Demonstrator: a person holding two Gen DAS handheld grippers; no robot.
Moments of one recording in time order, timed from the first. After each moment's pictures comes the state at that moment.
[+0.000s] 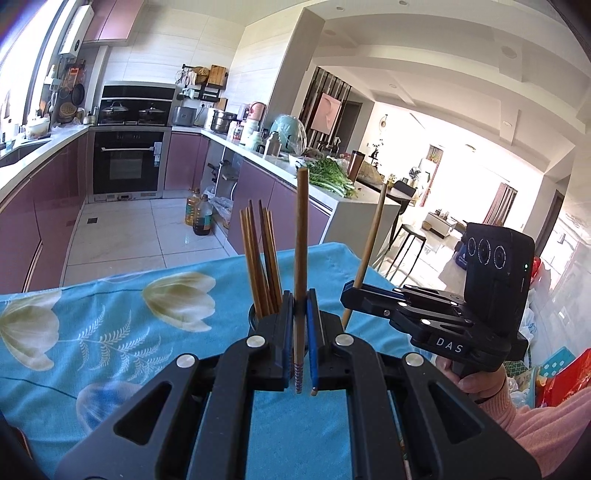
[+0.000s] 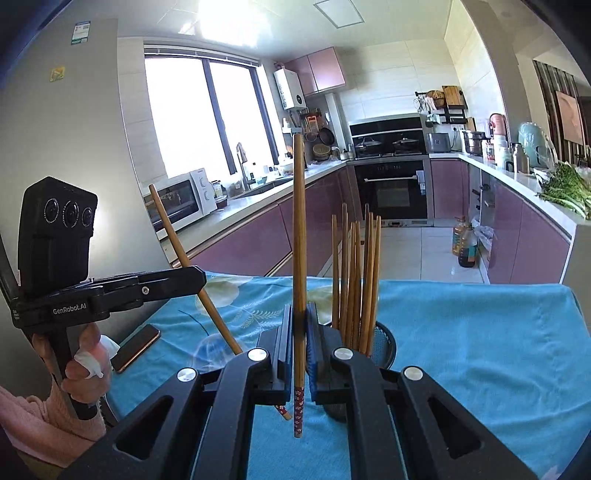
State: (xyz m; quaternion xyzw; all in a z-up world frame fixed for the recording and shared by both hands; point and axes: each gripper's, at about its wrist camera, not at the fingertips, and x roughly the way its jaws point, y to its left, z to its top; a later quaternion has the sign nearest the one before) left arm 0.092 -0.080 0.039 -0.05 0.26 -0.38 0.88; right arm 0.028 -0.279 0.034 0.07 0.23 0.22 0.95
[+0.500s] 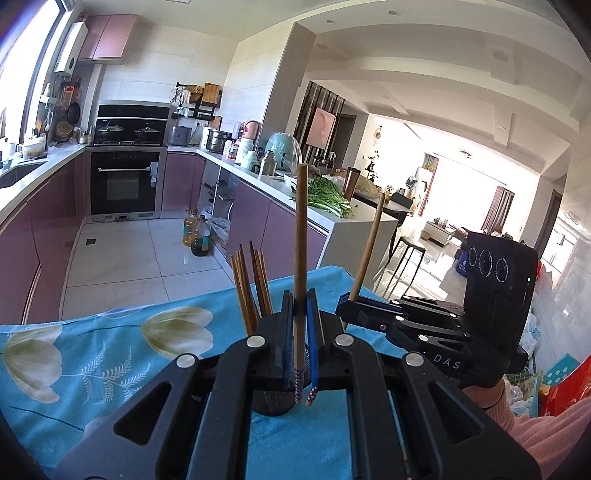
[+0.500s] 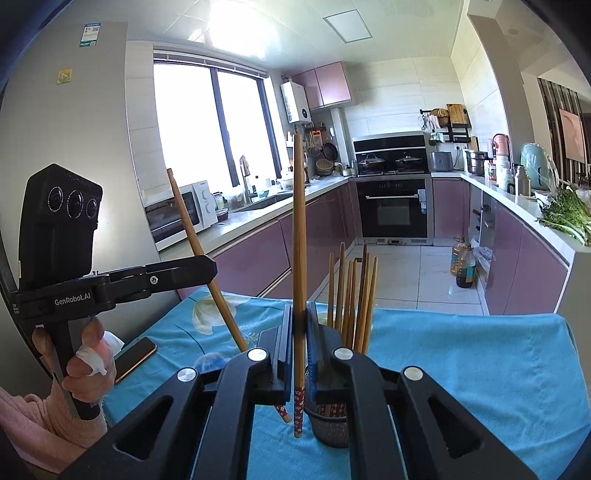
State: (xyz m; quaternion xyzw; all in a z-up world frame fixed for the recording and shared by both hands) left arm 0.100 -0.094 0.067 -0.04 0.23 -0.39 0.89; right arm 0.031 -0.283 0.051 0.05 0.20 0.22 0.95
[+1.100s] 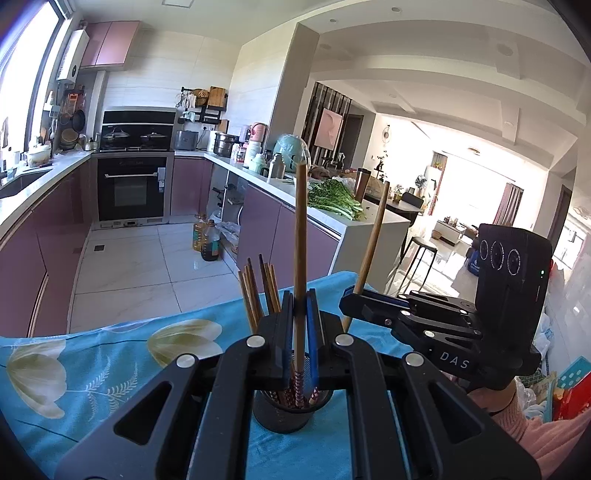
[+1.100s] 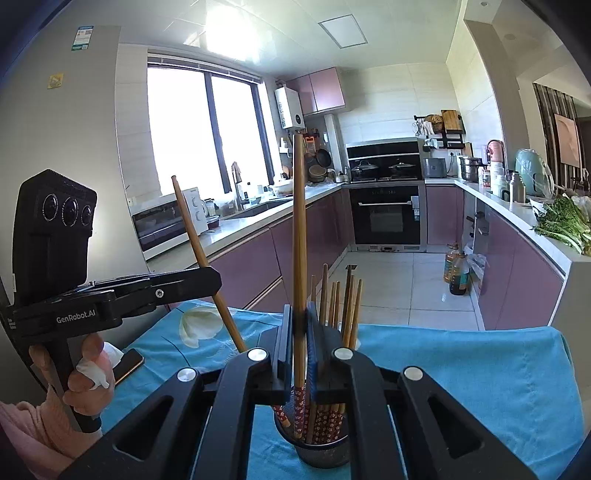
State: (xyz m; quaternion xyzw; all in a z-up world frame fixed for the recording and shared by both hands) left arm 0.114 -0.114 0.070 -0.03 0.23 -0.37 0.90; right arm 0.053 -0.286 0.054 0.05 0.20 0.20 0.96
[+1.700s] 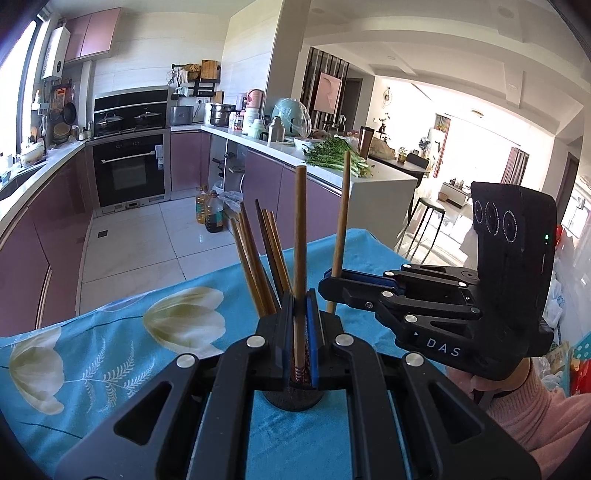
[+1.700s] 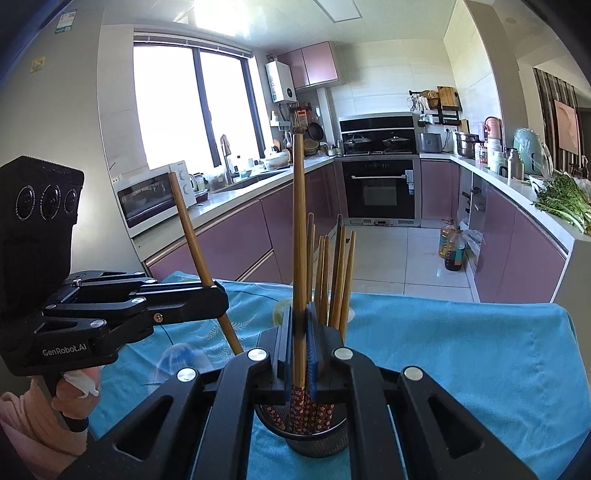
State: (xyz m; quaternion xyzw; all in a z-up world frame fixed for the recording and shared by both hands) left arm 0.113 -0.146 0.042 0.03 0.28 -0.37 0.89; right arm 0.079 -0.278 0.025 0.05 0.26 0.19 0.95
